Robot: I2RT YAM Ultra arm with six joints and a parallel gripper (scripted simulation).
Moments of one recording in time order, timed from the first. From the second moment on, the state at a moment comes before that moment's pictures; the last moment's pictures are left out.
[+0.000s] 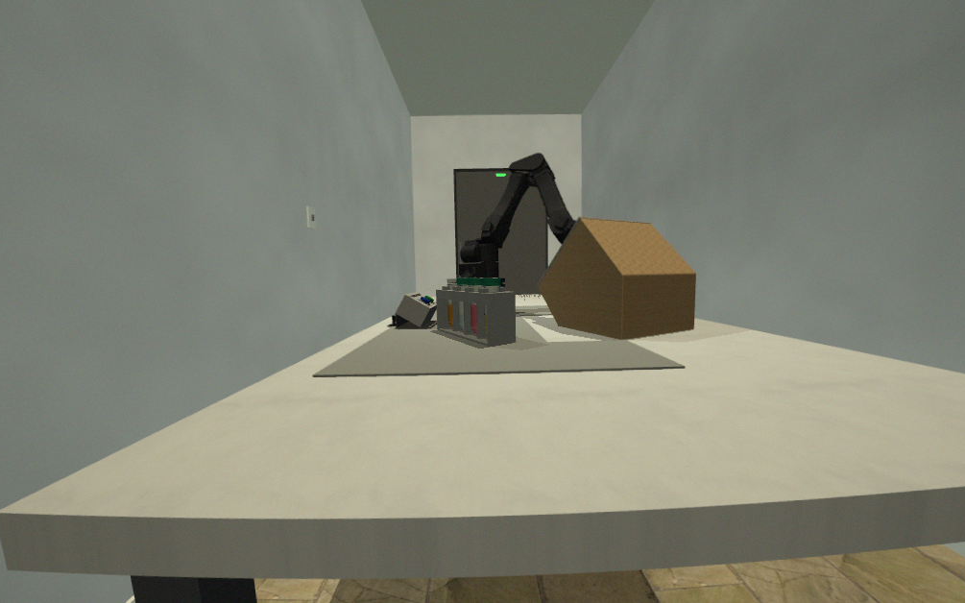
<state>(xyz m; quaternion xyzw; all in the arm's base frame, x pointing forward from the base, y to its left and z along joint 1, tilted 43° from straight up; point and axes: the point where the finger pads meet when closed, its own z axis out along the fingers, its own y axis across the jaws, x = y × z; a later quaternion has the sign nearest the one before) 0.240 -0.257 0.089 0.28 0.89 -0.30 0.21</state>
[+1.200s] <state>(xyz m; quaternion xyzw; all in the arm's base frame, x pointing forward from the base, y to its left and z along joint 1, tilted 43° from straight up) 0.236 -0.207 0.154 0.27 0.88 -0.30 0.23</state>
